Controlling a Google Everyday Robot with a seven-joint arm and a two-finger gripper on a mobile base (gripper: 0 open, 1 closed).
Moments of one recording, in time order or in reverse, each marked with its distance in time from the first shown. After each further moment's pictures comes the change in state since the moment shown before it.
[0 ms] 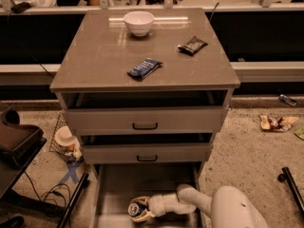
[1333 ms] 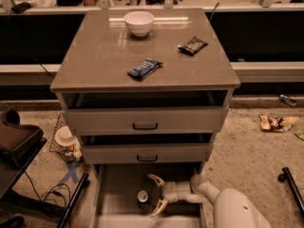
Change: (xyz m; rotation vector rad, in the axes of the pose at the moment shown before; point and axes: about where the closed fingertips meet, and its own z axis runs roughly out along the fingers) arm -0.008 -0.051 -0.076 0.100 -0.022 -0.072
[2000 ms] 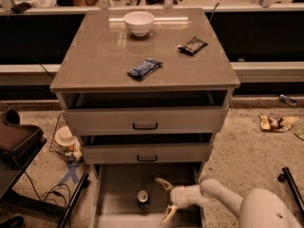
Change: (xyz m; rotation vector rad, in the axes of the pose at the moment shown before) arm -0.031 0.037 -0.041 -0.015 0.103 -0.034
